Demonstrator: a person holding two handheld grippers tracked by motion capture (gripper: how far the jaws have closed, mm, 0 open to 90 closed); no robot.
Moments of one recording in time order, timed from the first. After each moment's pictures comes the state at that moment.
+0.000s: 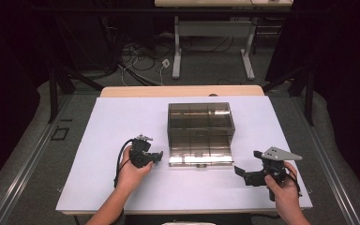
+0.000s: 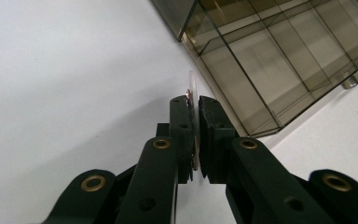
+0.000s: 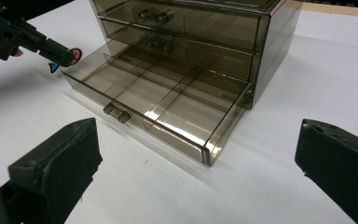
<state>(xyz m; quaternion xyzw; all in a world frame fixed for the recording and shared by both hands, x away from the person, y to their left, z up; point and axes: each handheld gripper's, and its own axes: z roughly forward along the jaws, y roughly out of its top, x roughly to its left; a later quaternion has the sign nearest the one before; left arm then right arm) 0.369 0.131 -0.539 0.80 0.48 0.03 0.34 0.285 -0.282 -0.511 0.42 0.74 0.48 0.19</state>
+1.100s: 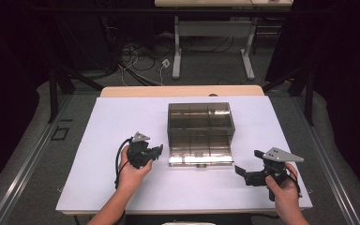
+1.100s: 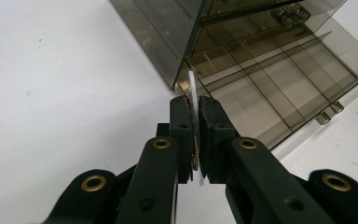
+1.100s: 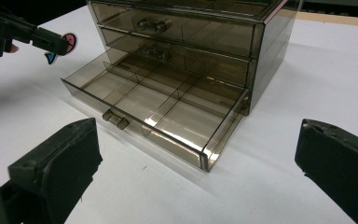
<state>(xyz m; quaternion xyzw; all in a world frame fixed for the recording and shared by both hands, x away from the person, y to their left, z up) 0.357 0.132 -0.526 0.78 0.46 0.09 0.41 0.283 -0.284 -0.512 0.42 0.73 0.49 0.20</state>
